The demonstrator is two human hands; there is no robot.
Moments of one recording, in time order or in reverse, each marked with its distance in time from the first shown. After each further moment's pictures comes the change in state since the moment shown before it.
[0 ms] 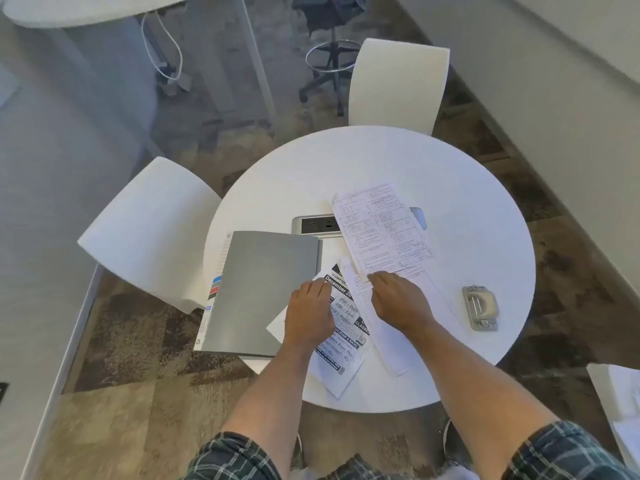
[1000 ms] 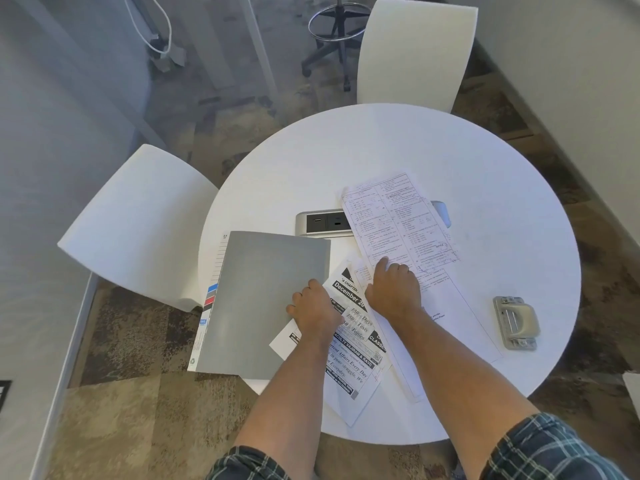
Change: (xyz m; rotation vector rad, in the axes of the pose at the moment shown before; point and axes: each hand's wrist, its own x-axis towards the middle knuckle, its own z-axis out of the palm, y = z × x) left_hand 0.069 -0.009 0.029 -0.161 -0.350 -0.637; right_hand 0.080 -0.011 0.043 -0.293 -0.367 0.317
